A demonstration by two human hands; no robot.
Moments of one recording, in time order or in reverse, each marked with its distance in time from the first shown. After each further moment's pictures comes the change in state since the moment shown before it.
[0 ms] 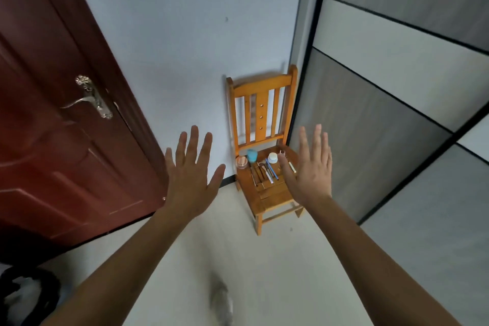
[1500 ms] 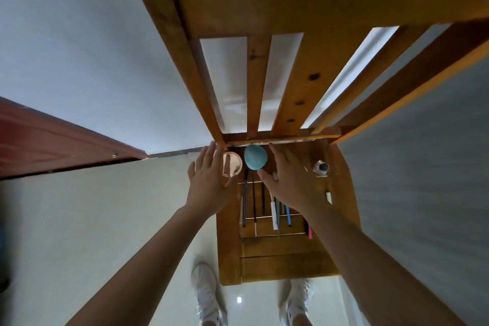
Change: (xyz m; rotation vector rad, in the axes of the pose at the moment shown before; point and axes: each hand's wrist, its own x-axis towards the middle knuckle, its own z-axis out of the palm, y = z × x) left_hand 0.276 -0.089 0.572 -0.227 -0.476 -0.581; right_hand 0.341 0.189 0.526 0.132 -0.741 -0.302
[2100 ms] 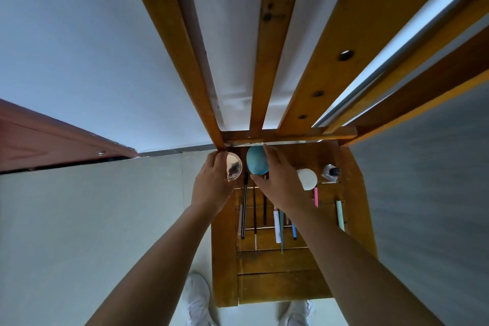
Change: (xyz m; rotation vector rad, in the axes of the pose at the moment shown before) left_hand 0.038 -0.023 0.065 -0.115 0.086 -0.041; right_hand 0.032 0.022 0.077 0.081 0.021 0.062
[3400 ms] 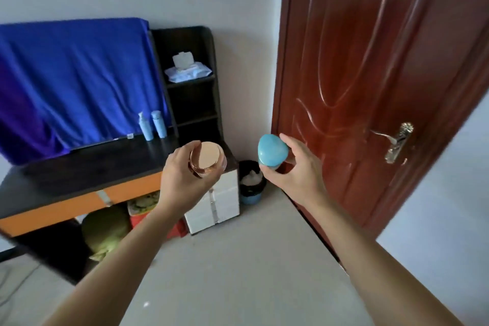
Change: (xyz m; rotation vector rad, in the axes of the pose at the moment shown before) left_hand -0.755 -0.073 -0.559 -0.096 1.421 -0.607; right_hand -0.475 -0.687 -0.141 0.582 -0.247 -1.384
